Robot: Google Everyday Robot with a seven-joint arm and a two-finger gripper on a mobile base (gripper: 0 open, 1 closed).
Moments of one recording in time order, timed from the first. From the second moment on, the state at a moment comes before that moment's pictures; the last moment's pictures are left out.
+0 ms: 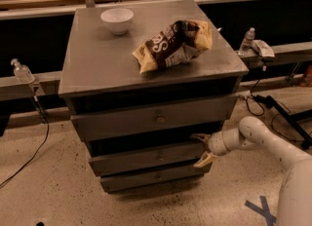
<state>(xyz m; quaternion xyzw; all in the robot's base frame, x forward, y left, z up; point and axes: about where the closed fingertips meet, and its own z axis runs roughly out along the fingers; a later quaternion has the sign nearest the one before) 0.615 -0.189 0.420 -0.69 0.60 0.23 0.35</state>
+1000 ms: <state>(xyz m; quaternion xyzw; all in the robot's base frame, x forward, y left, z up) 0.547 -0.158 0.484 -0.70 0.58 0.18 0.38</state>
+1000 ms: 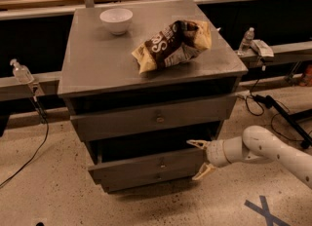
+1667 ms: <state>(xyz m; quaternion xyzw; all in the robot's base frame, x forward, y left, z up) 0.563 -0.156 0.492 -0.71 0.58 0.16 0.36</state>
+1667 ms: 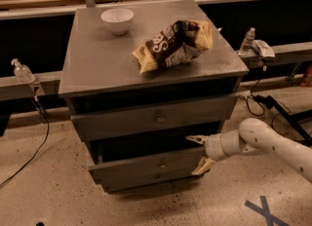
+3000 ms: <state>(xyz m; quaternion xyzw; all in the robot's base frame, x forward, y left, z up) 0.590 -0.172 0.423 -0.70 0.65 0.20 0.23</state>
